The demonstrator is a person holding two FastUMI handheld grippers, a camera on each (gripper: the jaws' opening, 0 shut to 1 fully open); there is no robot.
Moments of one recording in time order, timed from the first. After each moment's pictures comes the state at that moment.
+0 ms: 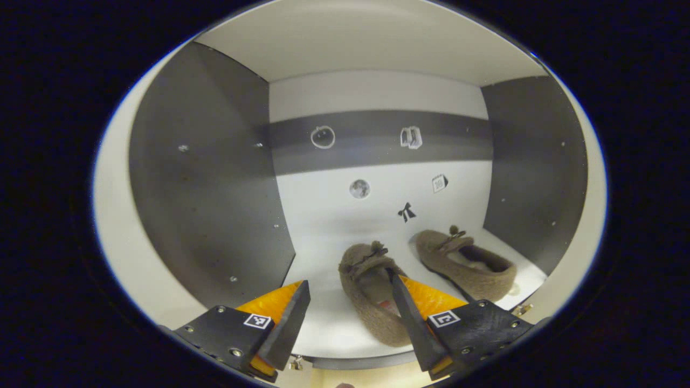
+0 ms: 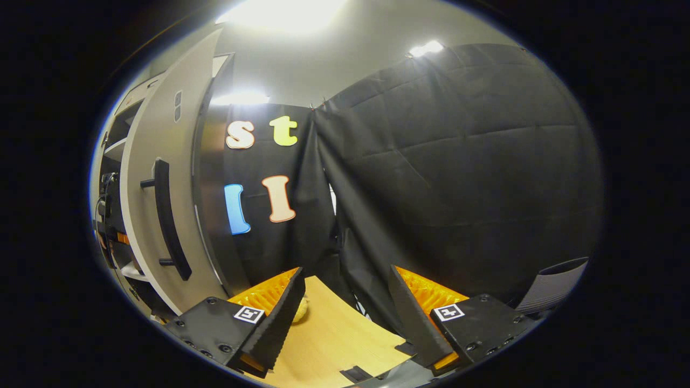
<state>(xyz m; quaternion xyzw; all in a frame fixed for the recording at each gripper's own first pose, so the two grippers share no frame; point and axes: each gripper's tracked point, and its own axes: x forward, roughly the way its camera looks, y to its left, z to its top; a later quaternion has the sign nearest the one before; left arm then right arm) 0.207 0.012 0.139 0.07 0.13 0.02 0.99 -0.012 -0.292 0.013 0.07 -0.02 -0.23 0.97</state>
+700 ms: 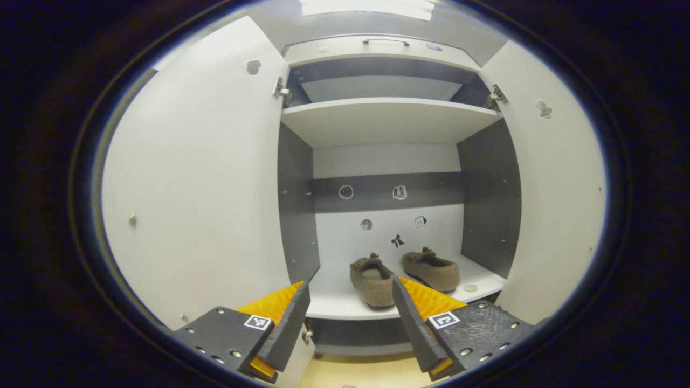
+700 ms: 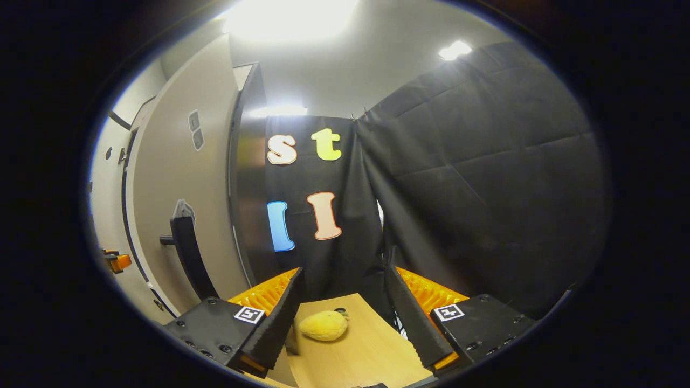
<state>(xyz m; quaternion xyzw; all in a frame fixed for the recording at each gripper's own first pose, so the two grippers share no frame) 0.040 -0.007 0.173 0.04 0.02 0.07 1.00 0.046 -0.262 0.077 0.05 -0.05 -0.12 0.99</state>
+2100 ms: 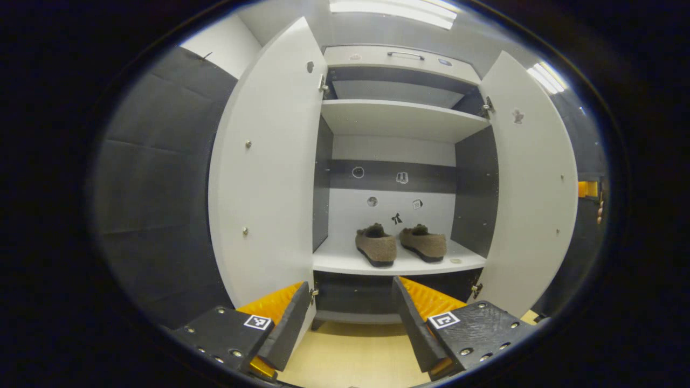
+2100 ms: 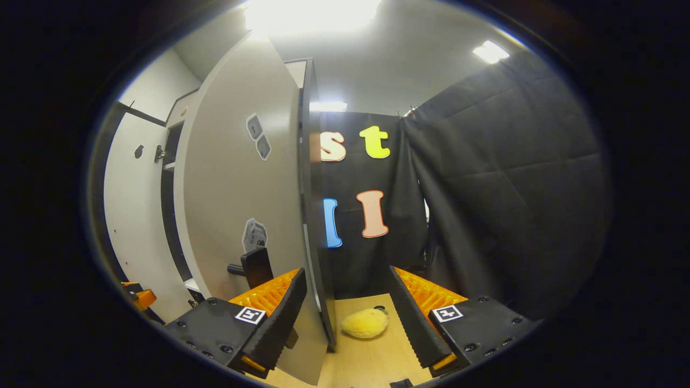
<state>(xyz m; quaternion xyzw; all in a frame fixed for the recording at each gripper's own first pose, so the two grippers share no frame) -0.017 -0.003 0.150 0.02 0.03 0.07 1.00 0.048 -0.149 0.107 0.04 -0.03 -0.01 1.00</state>
